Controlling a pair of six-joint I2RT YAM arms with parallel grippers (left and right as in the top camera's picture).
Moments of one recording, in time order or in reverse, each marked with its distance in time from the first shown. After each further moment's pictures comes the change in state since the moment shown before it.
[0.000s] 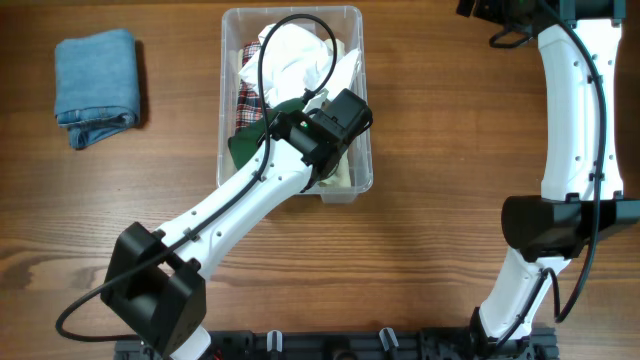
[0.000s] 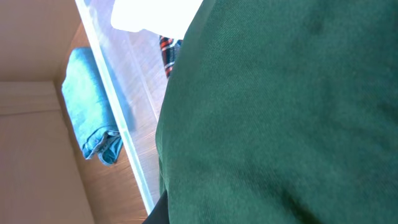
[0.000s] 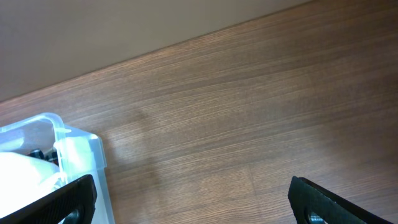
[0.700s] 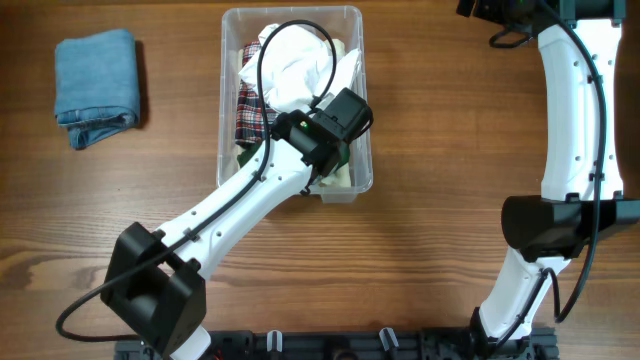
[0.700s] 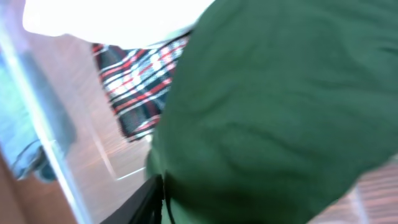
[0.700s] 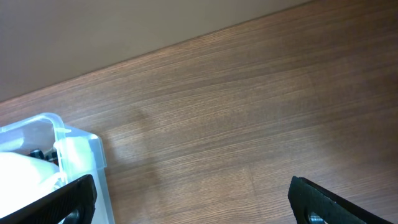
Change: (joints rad) left arm 0.000 0.000 0.000 0.024 0.220 -0.010; right arm 0.000 0.000 0.000 0.000 0.000 0.000
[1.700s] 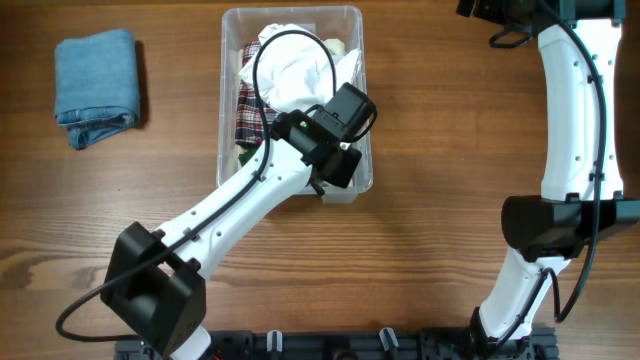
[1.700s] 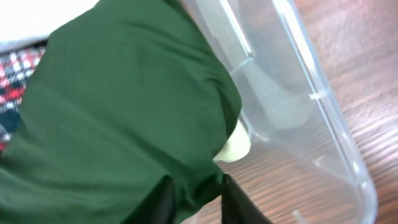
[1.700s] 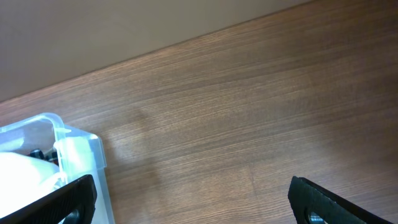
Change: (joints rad) left arm 0.005 0.000 0.000 0.102 0.430 -0.180; right arm 0.000 0.000 0.000 0.000 0.000 0.000
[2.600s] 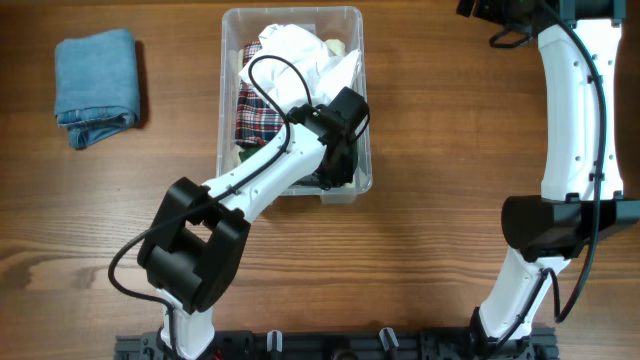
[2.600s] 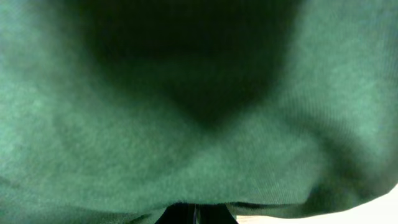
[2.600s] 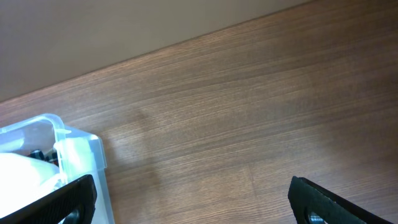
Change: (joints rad) left arm 0.048 0.205 0.000 0.007 0.099 -0.340; right arm 0.000 0.000 0.000 0.000 0.000 0.000
